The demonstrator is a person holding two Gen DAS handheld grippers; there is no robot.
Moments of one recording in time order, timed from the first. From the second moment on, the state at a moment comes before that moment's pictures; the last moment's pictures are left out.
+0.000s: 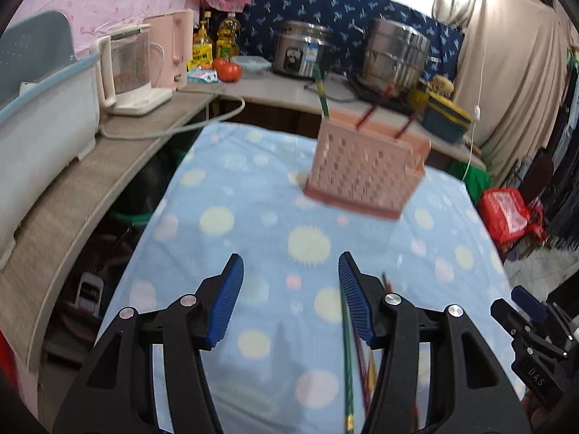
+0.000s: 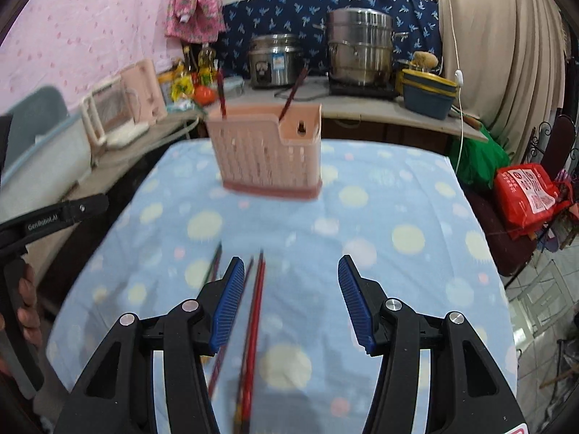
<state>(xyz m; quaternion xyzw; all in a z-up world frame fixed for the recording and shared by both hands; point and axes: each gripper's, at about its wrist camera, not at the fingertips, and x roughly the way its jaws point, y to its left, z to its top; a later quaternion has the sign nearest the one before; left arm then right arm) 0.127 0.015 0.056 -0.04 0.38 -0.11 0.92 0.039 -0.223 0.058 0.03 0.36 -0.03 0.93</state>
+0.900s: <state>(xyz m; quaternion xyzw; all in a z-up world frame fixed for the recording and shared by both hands) 0.023 -0.032 -0.052 0.02 0.48 -0.17 0.86 -0.048 -0.198 -0.038 0.04 0.47 0.01 0.88</state>
